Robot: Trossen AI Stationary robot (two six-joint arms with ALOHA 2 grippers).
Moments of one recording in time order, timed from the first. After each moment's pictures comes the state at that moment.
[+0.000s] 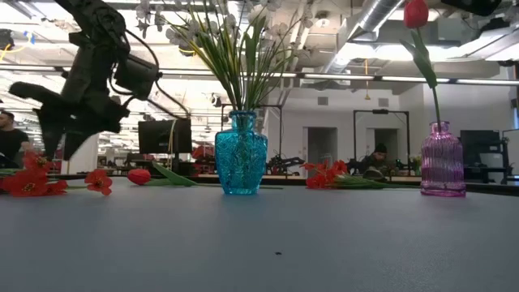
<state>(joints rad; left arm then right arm) 0.64 1.27 0.73 -1.23 -0.04 0.73 0.64 1.18 1.04 -0.61 0.16 0.79</state>
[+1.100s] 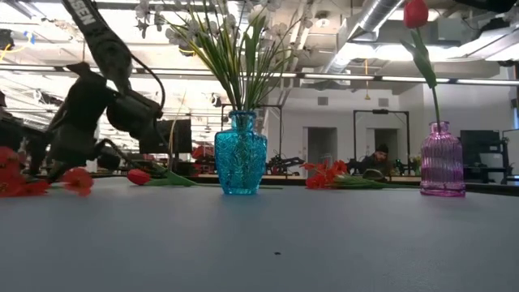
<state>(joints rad) 0.45 1.54 0.58 -1.05 -0.27 1.09 0.66 1.18 1.04 -0.61 0.13 0.86</state>
